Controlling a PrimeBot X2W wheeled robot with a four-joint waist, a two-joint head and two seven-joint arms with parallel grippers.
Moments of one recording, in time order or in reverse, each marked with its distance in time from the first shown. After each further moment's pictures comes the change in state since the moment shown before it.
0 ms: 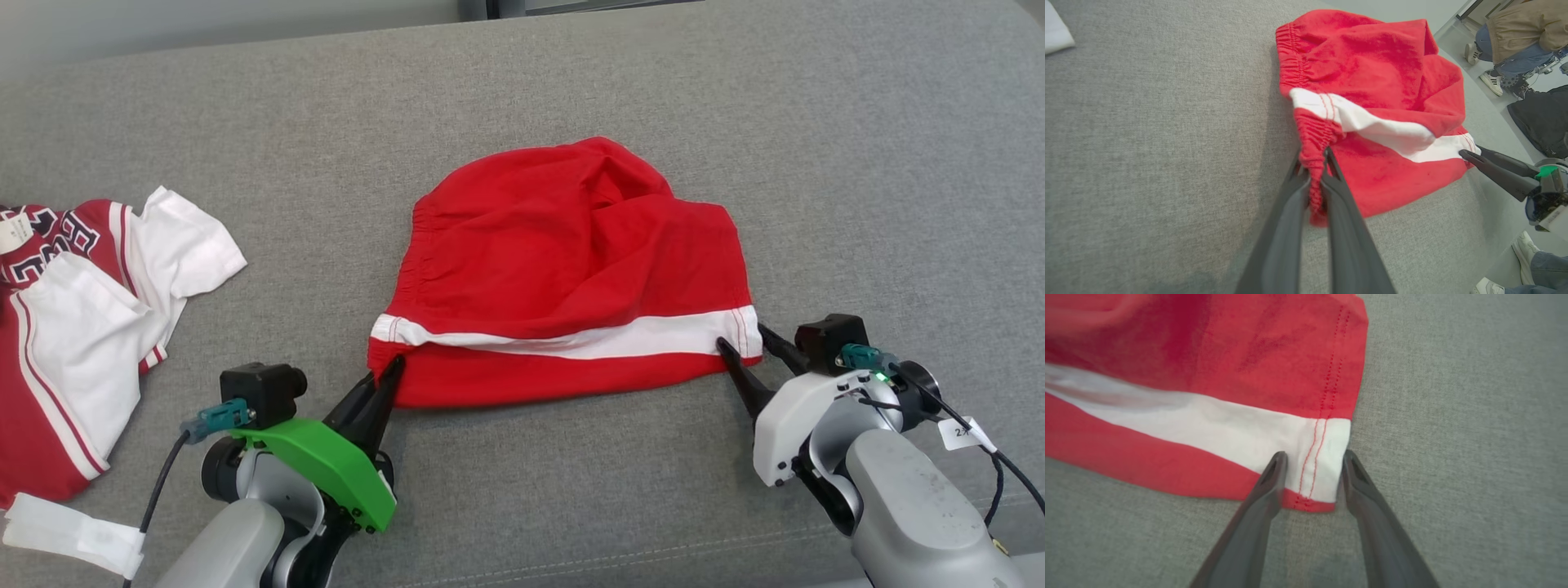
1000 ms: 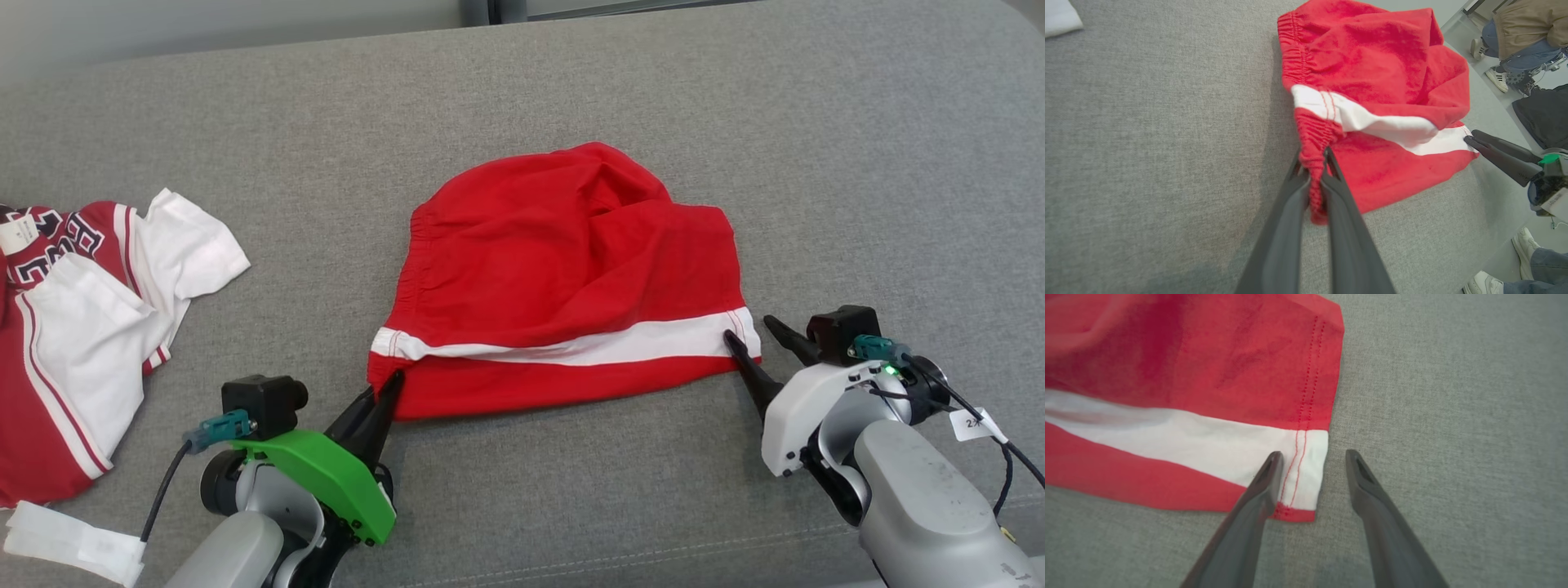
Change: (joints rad) left arm 0.028 0.011 -0.005 -0.021 -0.006 0.021 0.018; right arm -0.039 -0.022 0.030 0.054 0.056 0.000 -0.026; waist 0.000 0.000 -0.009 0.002
